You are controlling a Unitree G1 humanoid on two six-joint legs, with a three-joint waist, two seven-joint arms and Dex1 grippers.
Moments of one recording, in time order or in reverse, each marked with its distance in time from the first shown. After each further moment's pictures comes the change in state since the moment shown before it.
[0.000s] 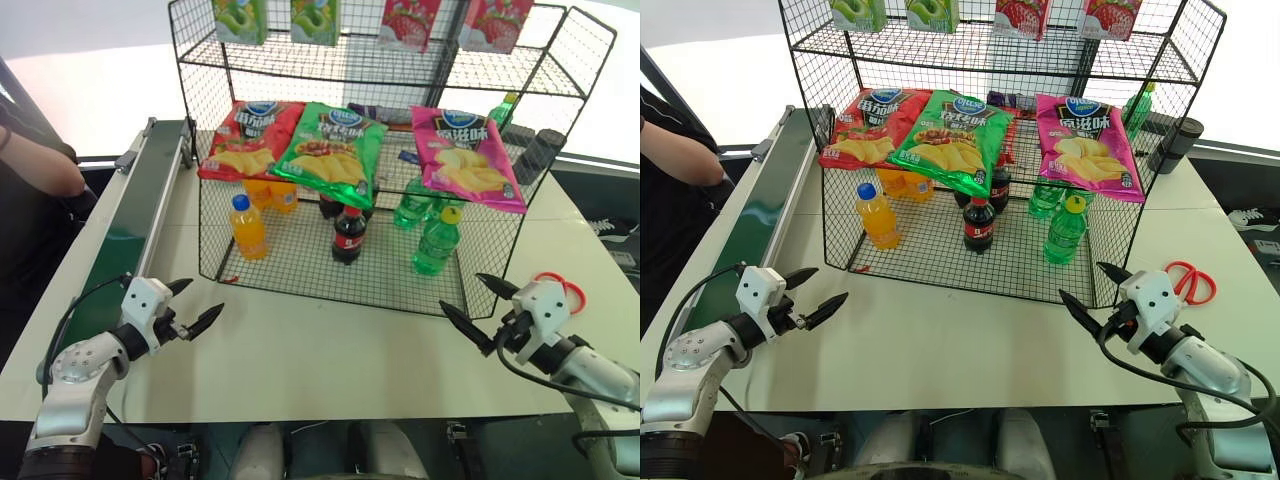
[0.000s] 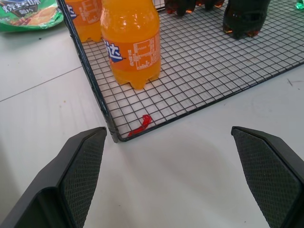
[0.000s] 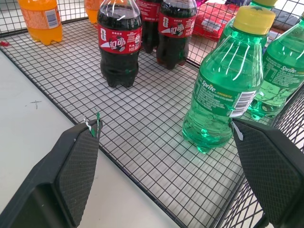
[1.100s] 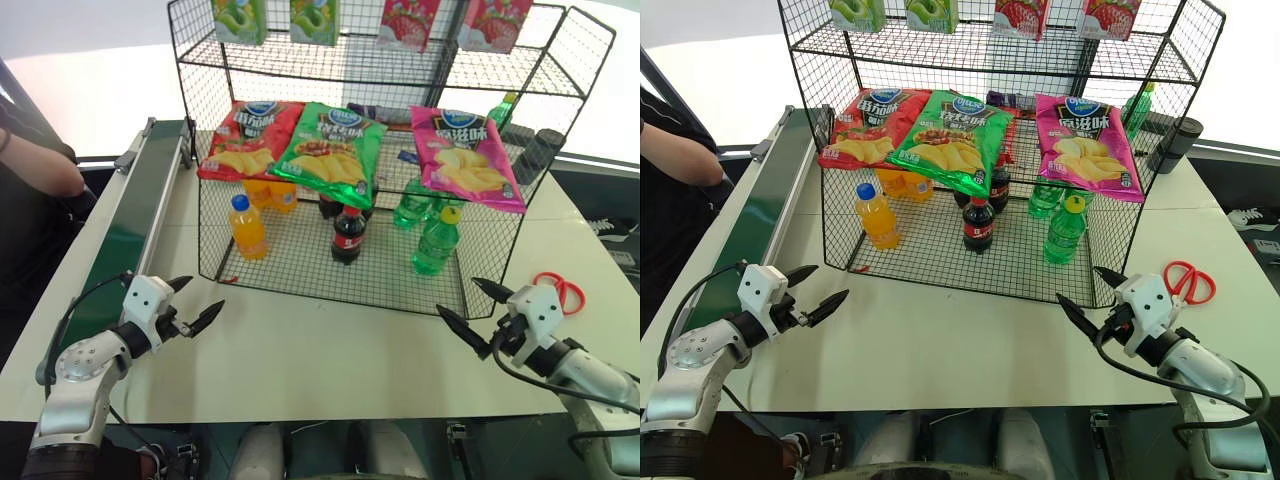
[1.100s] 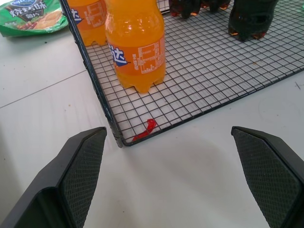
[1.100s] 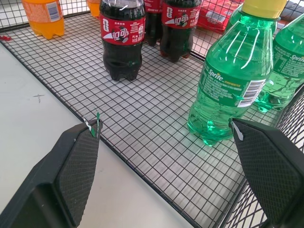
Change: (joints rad) left arm -0.010 -0.013 -0.001 -0.001 0.011 -0.003 0.019; right arm 0.003 0.000 0.029 0.027 -0.006 -0.014 -0.003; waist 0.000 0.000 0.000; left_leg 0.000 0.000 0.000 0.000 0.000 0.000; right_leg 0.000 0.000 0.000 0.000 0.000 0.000
